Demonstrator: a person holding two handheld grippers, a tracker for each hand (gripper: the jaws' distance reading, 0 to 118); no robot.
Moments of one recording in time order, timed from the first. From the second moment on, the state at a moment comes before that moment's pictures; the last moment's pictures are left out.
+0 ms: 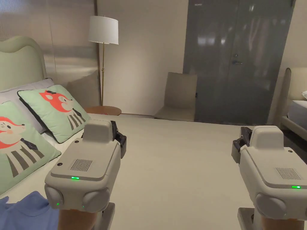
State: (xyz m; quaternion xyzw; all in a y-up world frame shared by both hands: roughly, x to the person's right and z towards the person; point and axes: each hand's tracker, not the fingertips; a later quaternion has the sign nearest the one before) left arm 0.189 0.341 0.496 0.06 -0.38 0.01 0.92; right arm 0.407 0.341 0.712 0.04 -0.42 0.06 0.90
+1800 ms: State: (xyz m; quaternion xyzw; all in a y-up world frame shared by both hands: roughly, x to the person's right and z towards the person) left arm 0.118 0.181 0.327 -0.32 -0.23 -0.01 0.92; right arm 0.403 0.225 0.544 -0.11 -0.28 0.00 0.95
